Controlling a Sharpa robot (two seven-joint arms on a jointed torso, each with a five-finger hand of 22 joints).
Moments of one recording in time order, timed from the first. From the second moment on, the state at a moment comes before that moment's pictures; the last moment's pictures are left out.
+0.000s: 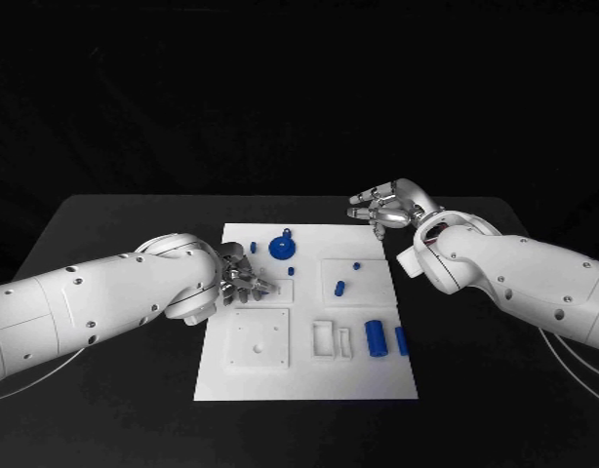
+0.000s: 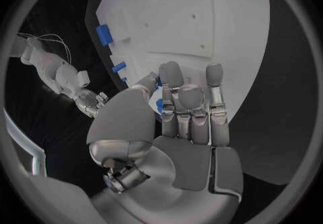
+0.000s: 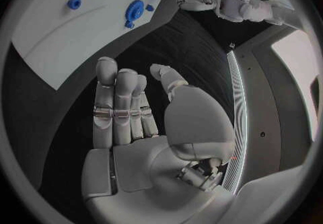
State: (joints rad) left arm 1.37 -0.55 -0.24 1.30 -0.96 -0.07 -0.51; left_hand 1.05 -0.12 0.27 0.14 0.11 1.46 -0.06 0.08 0.66 1.47 -0.09 0.71 0.11 1.39 -0.14 1.24 0.47 0.01 1.24 -0.15 0.44 1.31; right arm 1.06 -0.80 0.22 1.36 -0.92 -0.48 -0.02; right_hand 1.17 -0.11 0.20 -0.11 0.67 1.03 0.11 0.07 0.06 1.15 -0.01 0.89 0.80 1.43 -0.08 0.81 0.84 0.08 1.47 -0.10 0.32 1.25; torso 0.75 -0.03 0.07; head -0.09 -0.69
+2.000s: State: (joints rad) left arm 1.39 -0.58 -0.24 1.35 -0.89 -0.04 -0.52; left_hand 1.11 -0.12 0.10 0.19 0.18 1.21 0.03 0.06 0.21 1.47 -0.05 0.50 0.11 1.32 -0.11 1.19 0.37 0.01 1.25 -0.13 0.29 1.31; right arm 1.05 -0.80 0.22 1.35 -0.91 -0.48 -0.02; right_hand 1.17 -0.11 0.20 -0.11 0.67 1.03 0.11 0.07 0.06 1.15 -0.01 0.89 0.80 1.43 -0.08 0.81 0.84 0.08 1.46 -0.10 0.32 1.25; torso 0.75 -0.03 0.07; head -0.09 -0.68
